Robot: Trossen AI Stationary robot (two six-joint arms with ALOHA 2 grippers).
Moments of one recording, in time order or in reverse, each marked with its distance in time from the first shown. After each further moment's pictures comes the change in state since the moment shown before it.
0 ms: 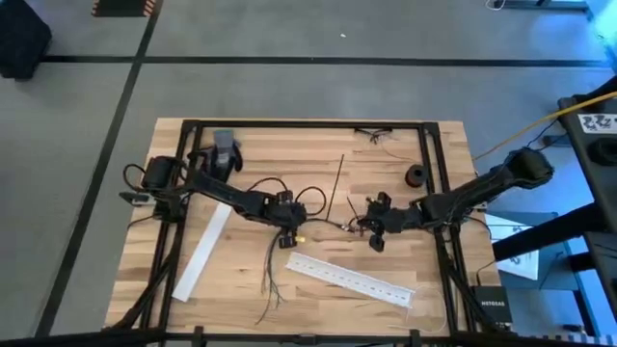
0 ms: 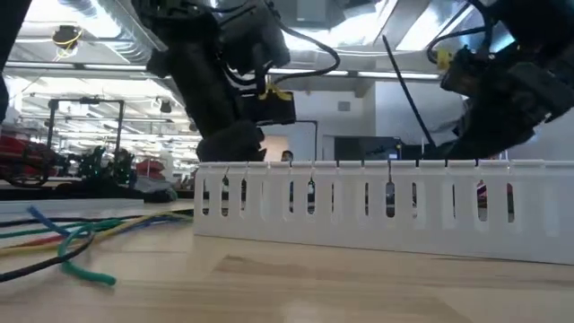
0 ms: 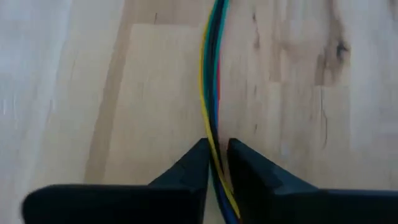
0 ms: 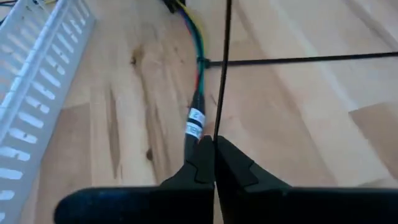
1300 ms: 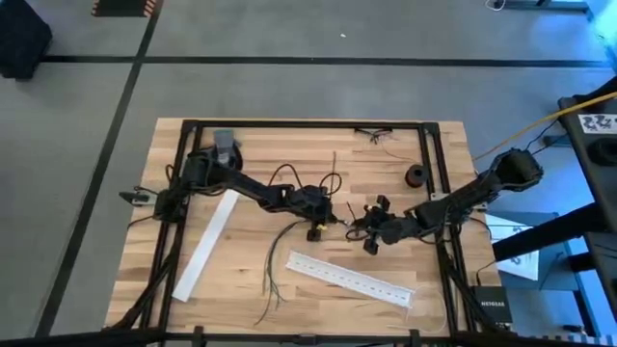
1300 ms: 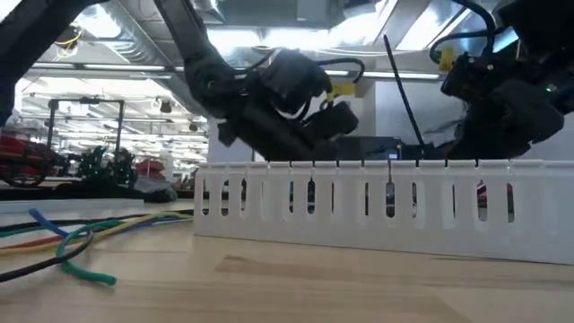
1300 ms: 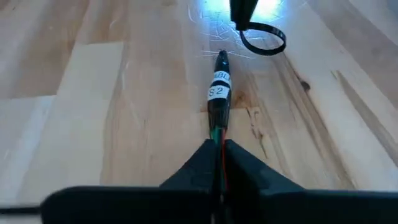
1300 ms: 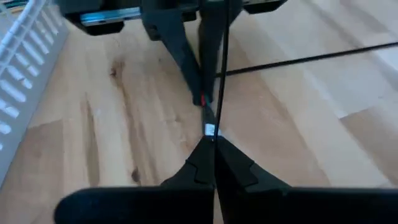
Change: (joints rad) left arm 0.135 0.309 0.123 0.531 0.297 0.222; right arm 0.046 0.096 0.000 0.087 0.155 0.034
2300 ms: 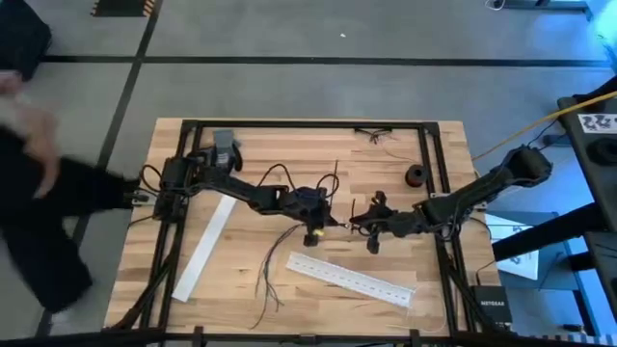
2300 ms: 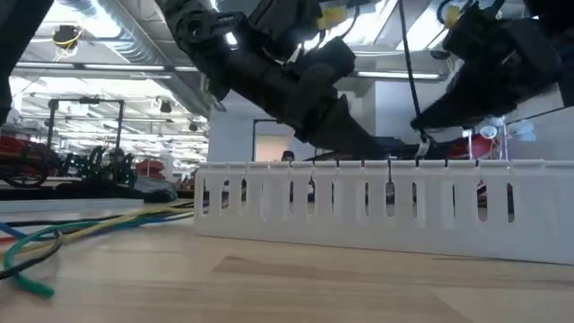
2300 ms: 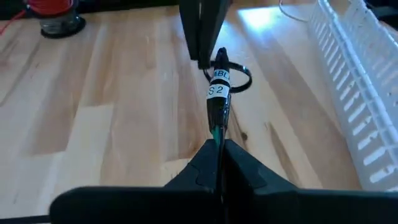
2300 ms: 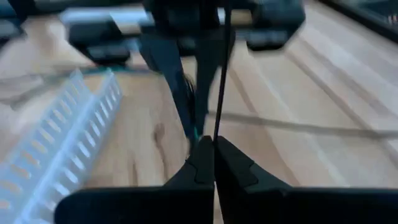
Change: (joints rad) left arm -0.065 -0.185 -0.005 -0.037 -0.036 -0.011; right arm 0.000 -0.132 0.000 0.173 -0.026 -0.189
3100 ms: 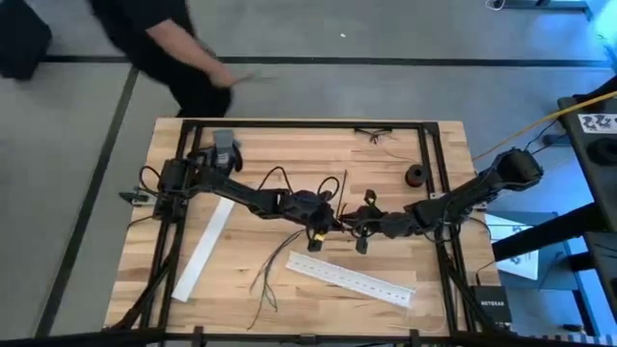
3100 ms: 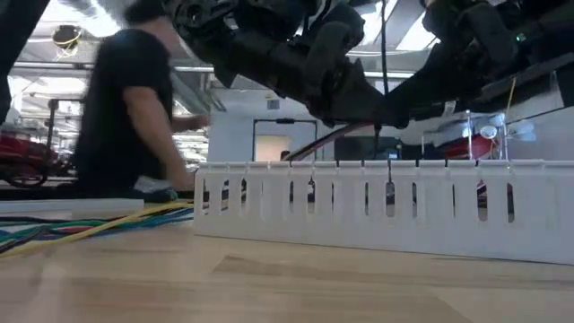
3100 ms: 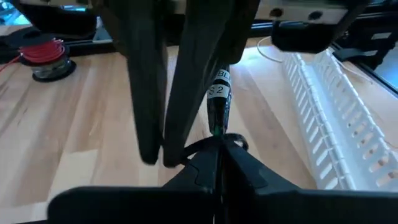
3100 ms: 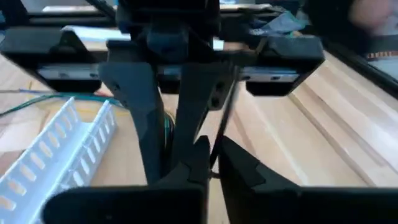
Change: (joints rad) left arm -0.040 -0.003 0.039 0.060 0.000 -0.015; right arm -0.015 0.138 0.090 0.089 0.021 -0.120
